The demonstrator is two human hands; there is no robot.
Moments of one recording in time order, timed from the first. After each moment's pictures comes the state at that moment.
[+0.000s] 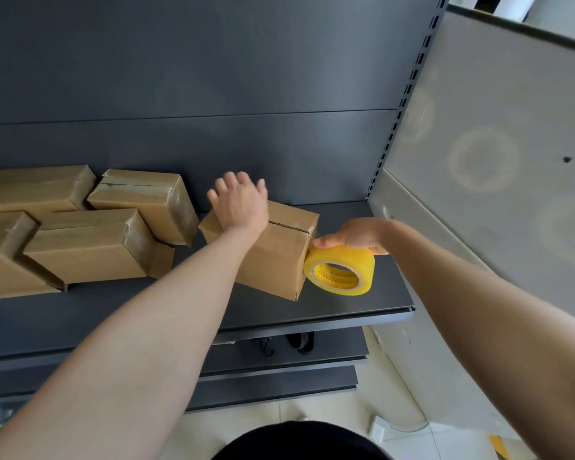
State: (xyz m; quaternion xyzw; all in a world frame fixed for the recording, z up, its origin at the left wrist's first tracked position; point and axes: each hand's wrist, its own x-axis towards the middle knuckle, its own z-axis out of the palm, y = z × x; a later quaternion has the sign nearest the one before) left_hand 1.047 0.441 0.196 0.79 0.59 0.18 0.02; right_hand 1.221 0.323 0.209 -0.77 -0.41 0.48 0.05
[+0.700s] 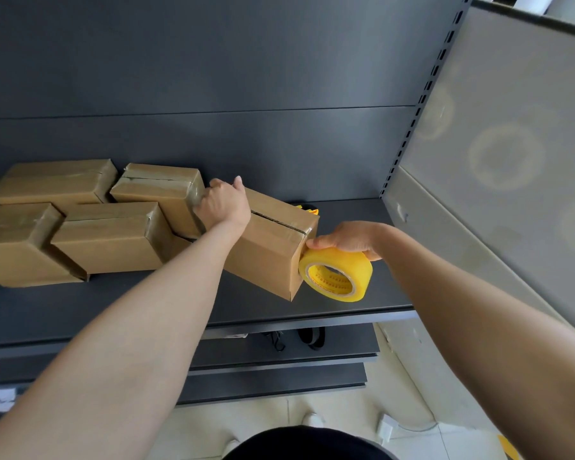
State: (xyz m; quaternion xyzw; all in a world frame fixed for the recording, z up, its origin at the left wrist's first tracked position) left_hand 1.004 0.470 0.188 0.68 0.71 0.17 0.09; right_hand 1.179 0.332 0.206 -0.75 -0.41 0.52 0.07
